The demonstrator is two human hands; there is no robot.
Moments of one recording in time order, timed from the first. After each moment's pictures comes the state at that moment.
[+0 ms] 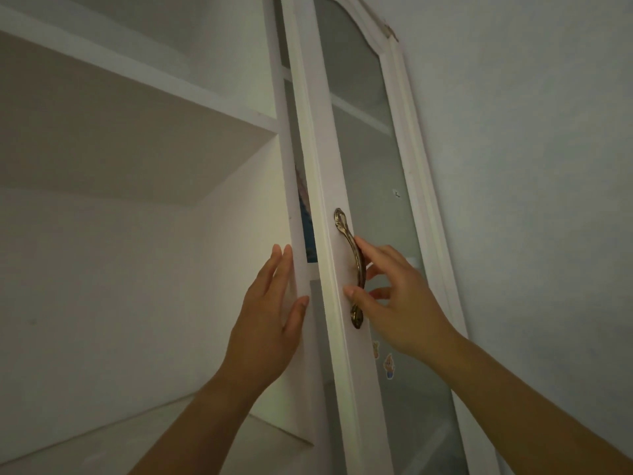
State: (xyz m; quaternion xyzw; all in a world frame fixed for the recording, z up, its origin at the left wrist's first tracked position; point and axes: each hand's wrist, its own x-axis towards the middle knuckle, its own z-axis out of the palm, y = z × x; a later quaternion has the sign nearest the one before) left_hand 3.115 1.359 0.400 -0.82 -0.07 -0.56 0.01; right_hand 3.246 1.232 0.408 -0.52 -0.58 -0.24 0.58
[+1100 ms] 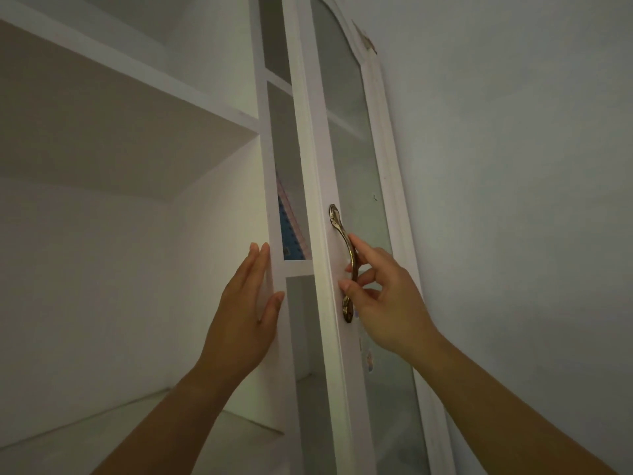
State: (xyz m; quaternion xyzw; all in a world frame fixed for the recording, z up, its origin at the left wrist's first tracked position) left_hand 3.117 1.359 0.398 -0.82 -0.07 -0.56 -0.05; right_hand 3.237 1.210 0.402 -0.54 -0.54 -0.22 0.61
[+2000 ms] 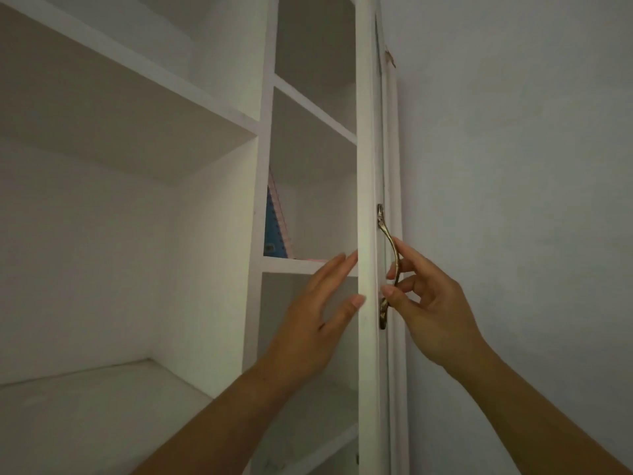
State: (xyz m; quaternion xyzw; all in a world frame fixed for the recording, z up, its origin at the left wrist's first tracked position) left_hand 3.166 1.242 0.388 -0.84 0.04 -0.49 -0.20; right_hand 3.275 1.122 0.404 -0.50 -0.57 -0.20 0.62
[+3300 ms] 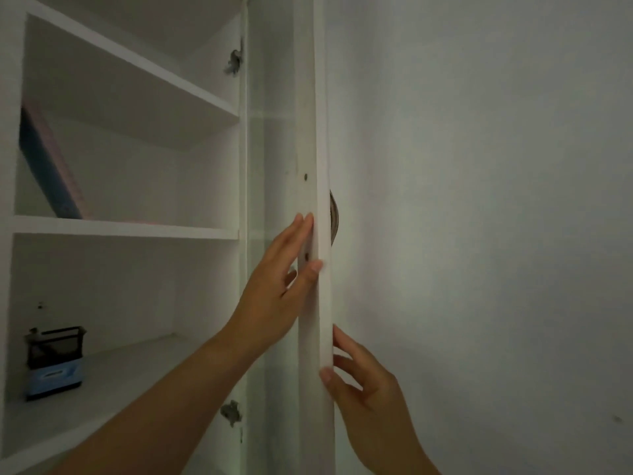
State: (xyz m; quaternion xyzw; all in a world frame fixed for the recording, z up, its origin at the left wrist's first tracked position) left_hand 3.349 1.056 0.370 -0.83 0.06 -0.51 -0.22; right_hand 3.423 0.942 0.260 -0.53 -0.50 -0.03 0.68
